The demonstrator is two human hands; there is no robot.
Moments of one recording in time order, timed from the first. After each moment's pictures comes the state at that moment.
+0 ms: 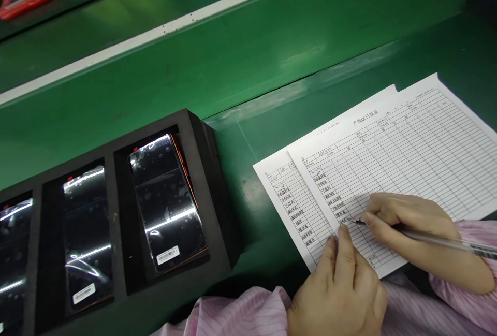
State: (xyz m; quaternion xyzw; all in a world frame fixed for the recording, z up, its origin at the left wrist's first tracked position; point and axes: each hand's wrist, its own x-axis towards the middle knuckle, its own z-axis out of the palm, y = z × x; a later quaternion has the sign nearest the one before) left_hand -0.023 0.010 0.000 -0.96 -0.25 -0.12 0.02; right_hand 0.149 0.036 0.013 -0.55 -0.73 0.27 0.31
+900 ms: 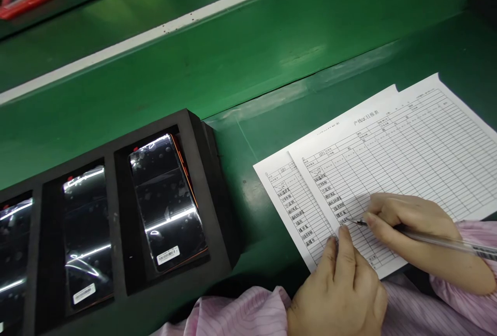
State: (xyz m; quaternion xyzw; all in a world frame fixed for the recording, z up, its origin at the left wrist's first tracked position) left_hand -0.024 0.012 0.000 -0.96 -0.25 -0.12 0.02; right_hand 0.151 0.037 0.014 -0.54 -0.74 0.26 0.30
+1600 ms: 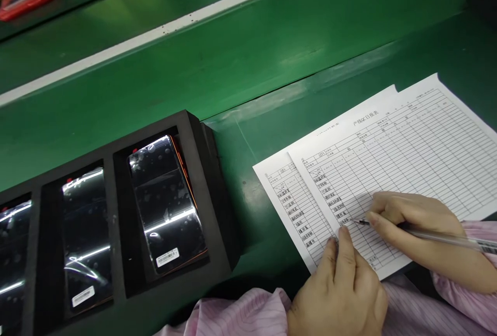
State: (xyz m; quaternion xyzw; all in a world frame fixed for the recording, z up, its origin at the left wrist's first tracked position) left_hand -0.025 0.010 -0.001 -0.96 -0.24 -0.11 0.02; right_hand 0.158 0.036 0.012 -0.55 -0.73 0.28 0.29
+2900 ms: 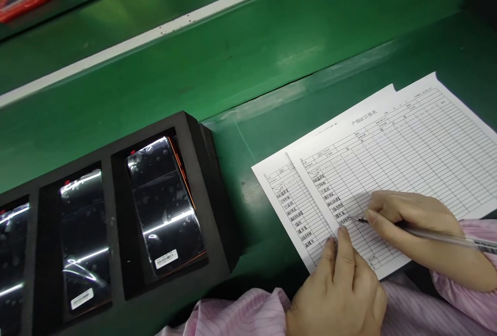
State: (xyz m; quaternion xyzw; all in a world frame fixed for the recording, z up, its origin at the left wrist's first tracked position) left_hand -0.025 0.013 0.001 -0.96 -0.24 -0.13 0.02; right_hand 0.160 0.034 0.009 -0.58 -0.71 0.29 0.27
